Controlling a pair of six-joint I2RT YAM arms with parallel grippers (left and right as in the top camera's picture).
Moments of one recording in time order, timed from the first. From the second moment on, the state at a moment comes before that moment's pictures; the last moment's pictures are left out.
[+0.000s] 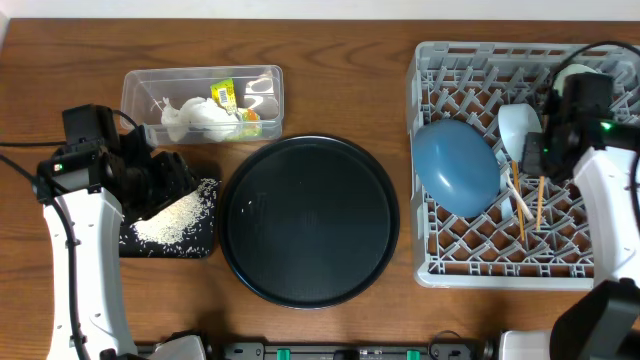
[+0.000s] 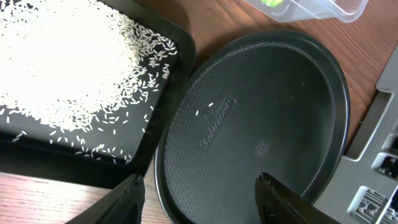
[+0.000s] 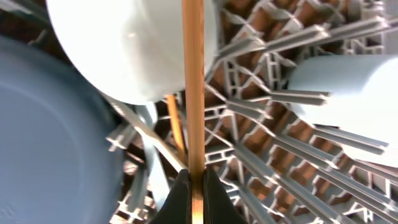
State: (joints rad) left arm 0.28 1.35 1.22 -1.18 0.36 -0.23; right arm -0.20 1.57 1.28 -0.92 0.17 -0.05
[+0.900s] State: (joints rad) left arm 0.28 1.35 1.22 -1.18 0.36 -0.23; right arm -0.24 1.60 1.20 -0.87 0.18 -0.20
